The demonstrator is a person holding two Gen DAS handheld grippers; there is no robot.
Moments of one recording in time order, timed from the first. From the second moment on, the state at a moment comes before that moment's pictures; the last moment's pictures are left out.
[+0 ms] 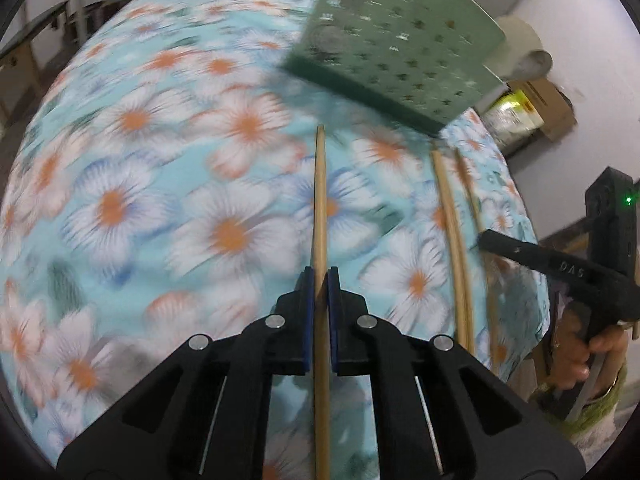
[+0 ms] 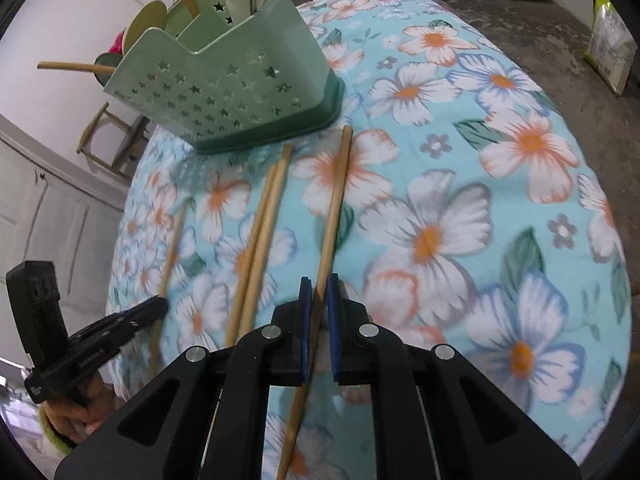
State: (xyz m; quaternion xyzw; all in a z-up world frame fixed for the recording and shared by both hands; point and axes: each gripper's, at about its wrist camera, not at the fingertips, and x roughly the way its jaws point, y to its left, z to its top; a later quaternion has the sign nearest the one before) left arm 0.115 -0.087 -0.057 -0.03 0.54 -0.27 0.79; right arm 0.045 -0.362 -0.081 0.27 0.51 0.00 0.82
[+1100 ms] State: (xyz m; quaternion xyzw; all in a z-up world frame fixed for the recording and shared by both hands) left arm 0.140 -0.142 -0.053 0.12 0.49 -0.21 0.84; right arm 0.078 -0.362 -0.084 0.23 0.49 -0.05 0.84
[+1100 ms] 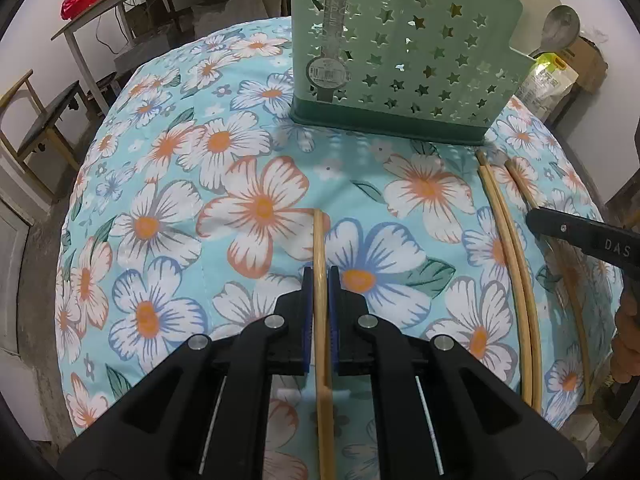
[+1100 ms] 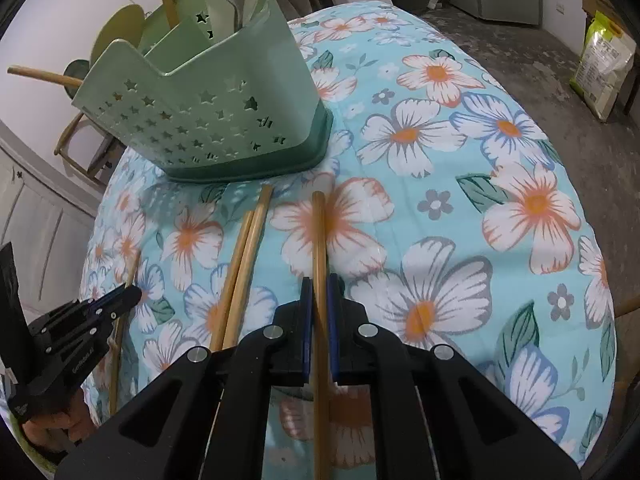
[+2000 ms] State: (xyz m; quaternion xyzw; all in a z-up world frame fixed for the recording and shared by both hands) left arm 0.138 -0.146 -0.054 0.14 0.48 -0.22 0.84; right arm 0.079 -0.360 -0.085 0.23 0.49 -0.05 0.84
